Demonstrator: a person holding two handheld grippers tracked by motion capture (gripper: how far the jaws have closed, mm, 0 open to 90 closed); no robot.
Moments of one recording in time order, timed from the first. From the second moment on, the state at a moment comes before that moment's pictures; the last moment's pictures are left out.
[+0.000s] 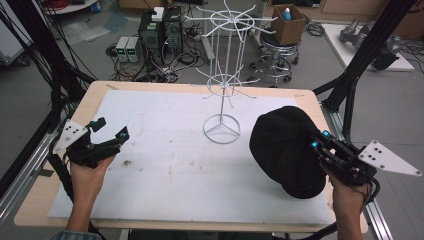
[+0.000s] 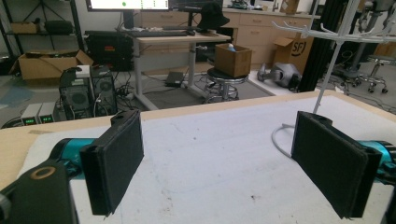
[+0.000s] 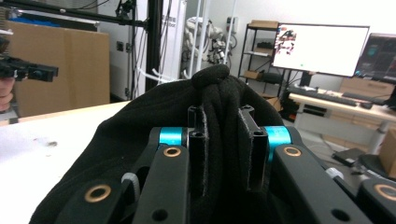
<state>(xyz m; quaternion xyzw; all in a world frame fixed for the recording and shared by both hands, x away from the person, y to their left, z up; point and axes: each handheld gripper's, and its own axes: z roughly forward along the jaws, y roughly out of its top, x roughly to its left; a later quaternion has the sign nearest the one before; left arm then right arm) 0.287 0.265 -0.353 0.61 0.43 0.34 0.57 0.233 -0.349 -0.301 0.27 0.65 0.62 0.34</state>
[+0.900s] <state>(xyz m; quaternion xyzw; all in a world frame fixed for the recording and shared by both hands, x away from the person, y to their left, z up) 0.287 0.269 -0.354 0.61 0.43 0.34 0.57 0.253 -0.347 -0.206 0.25 0.64 0.62 0.38</state>
